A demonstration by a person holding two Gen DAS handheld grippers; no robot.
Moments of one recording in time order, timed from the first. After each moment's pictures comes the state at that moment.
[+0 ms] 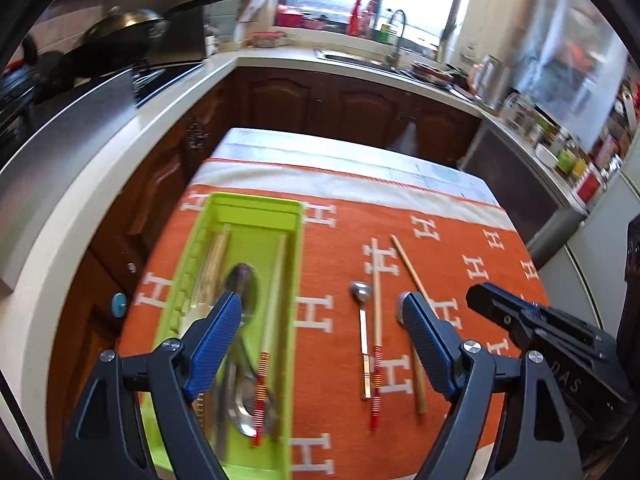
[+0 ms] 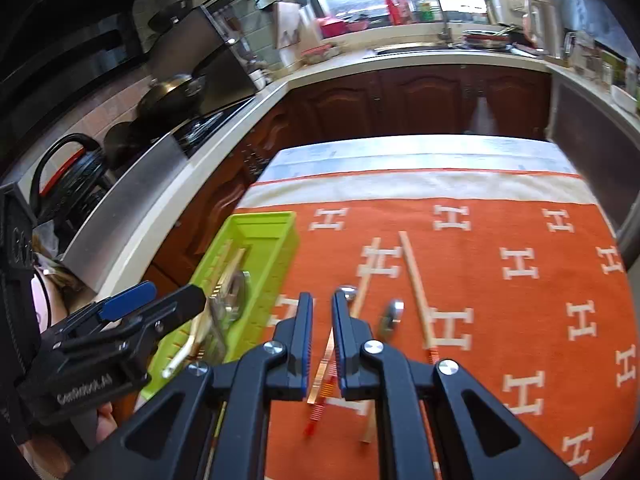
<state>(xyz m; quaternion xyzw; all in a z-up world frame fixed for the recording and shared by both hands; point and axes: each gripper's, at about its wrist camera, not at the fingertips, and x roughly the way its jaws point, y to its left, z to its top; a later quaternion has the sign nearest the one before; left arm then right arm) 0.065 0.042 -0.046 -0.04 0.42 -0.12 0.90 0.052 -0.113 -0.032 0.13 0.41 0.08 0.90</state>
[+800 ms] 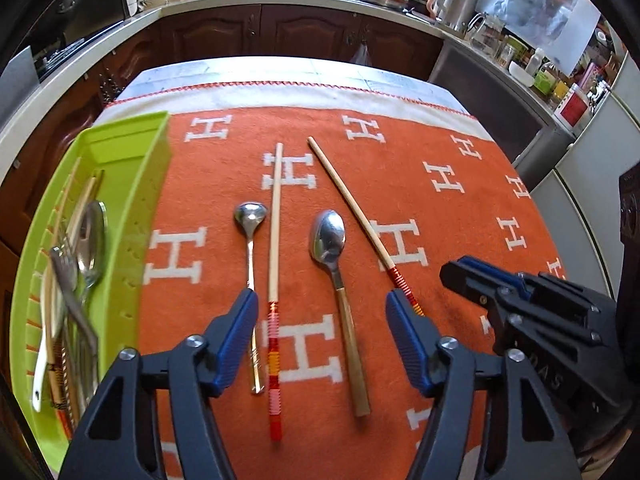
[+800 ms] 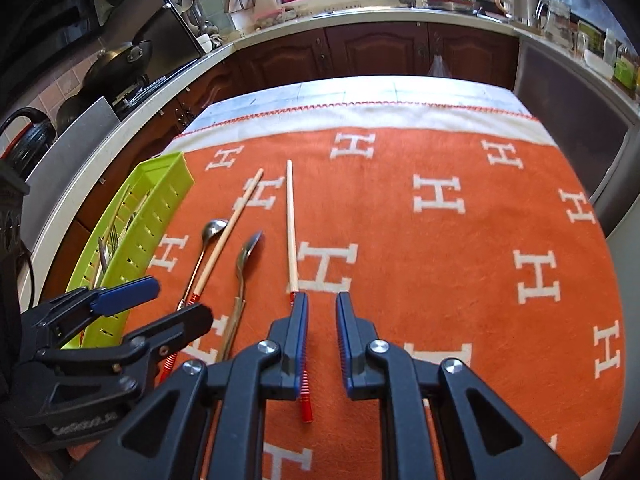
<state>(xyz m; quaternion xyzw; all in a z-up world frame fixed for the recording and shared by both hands) 0.077 -0.058 -0.133 0.01 0.50 -0.19 0.84 0.043 -0.188 -0.113 0.10 0.47 0.04 0.88</state>
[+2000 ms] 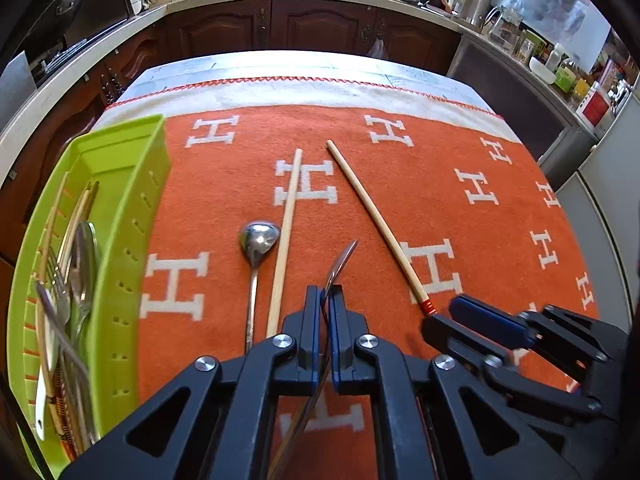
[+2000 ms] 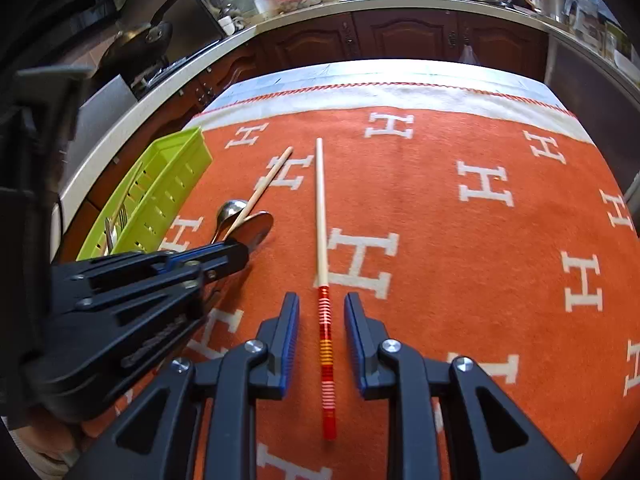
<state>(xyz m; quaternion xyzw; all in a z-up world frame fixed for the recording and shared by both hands) 0.108 -0.059 -0.146 0.02 0.51 -0.16 0.85 0.057 -0.168 -0.132 0.09 0.48 0.08 0.87</state>
